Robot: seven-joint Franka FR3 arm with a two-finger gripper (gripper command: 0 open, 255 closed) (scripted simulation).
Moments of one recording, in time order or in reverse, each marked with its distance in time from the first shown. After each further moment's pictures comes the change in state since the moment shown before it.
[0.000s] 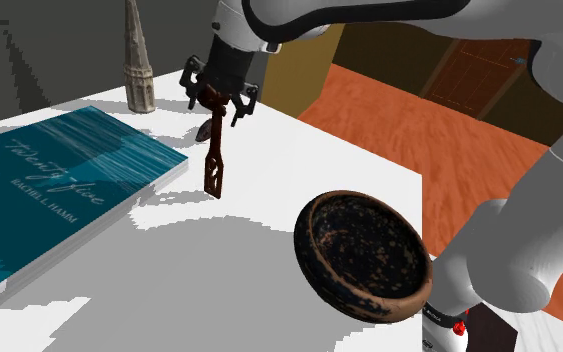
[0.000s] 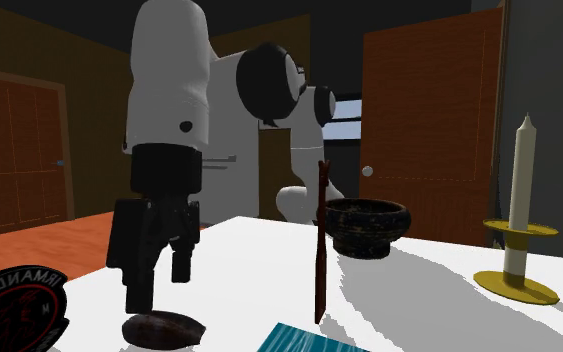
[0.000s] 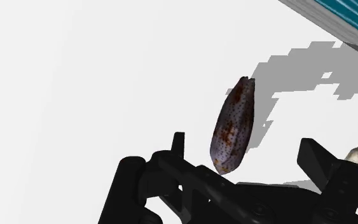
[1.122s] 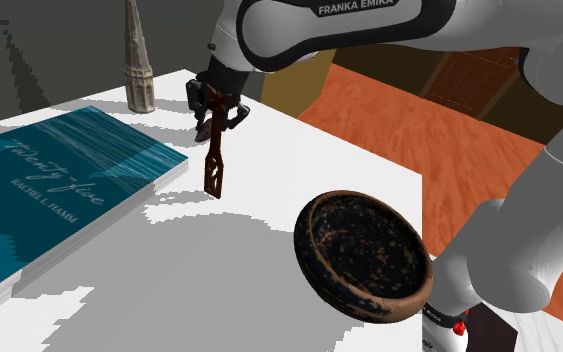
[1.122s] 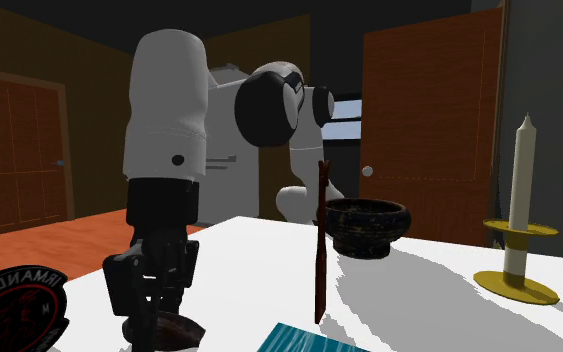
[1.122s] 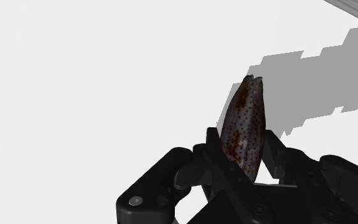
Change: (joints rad) arm 0.005 0.029 -0.005 -0.062 -0.001 0.113 0.095
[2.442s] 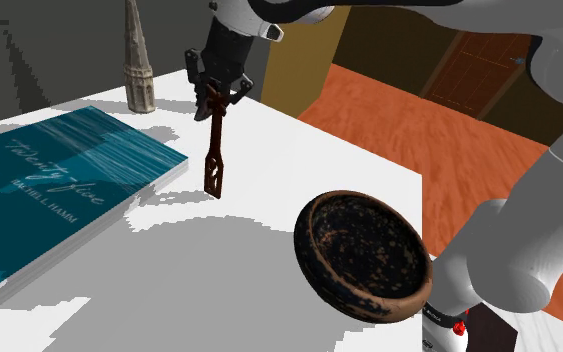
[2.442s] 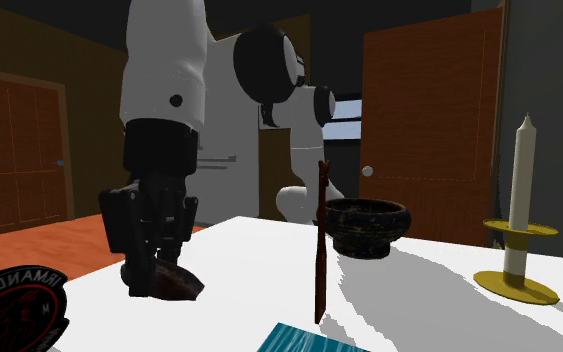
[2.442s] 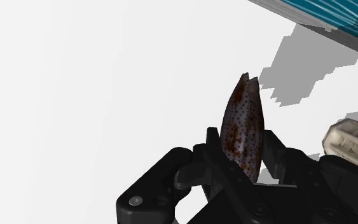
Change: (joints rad) arm -0.001 -0.024 0.000 0.125 0.001 -0.150 0.009
